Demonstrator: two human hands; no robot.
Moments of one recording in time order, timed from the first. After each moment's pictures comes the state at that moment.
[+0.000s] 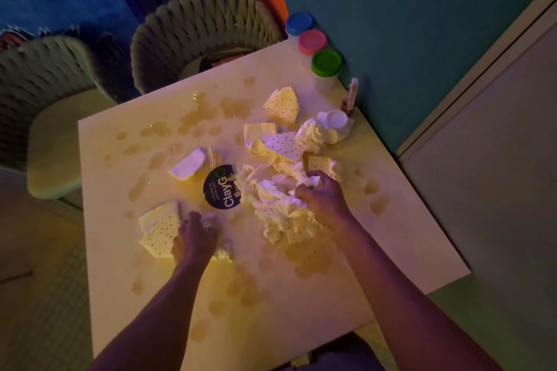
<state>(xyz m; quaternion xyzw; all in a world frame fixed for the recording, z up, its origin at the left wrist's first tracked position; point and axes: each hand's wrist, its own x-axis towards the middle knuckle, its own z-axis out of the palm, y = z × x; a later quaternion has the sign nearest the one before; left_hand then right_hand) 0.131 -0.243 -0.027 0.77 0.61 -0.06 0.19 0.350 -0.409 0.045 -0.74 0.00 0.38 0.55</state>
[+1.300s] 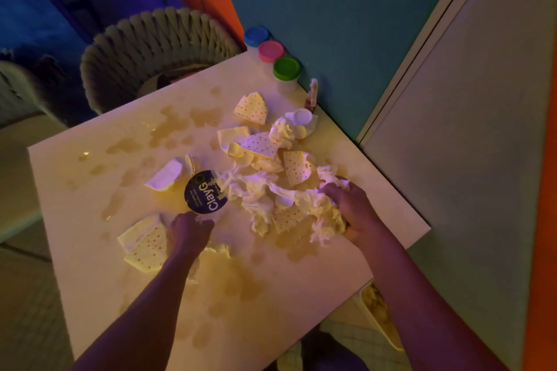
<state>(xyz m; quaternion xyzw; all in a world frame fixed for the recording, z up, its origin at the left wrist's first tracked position) 0.143 -0.225 -0.012 0.81 0.51 -0.06 0.27 0.319 -0.486 0.085 -0.63 0.14 0.34 0.68</state>
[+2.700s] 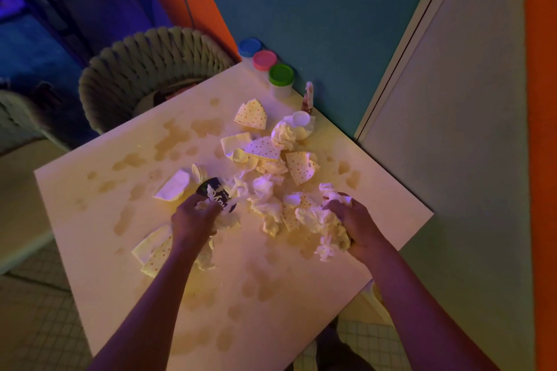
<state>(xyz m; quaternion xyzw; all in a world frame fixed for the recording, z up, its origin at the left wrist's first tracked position) 0.149 -0.217 0.049 0.76 0.46 0.09 0.44 0.271 -0.493 0.074 -0.59 0.18 0.34 0.71</state>
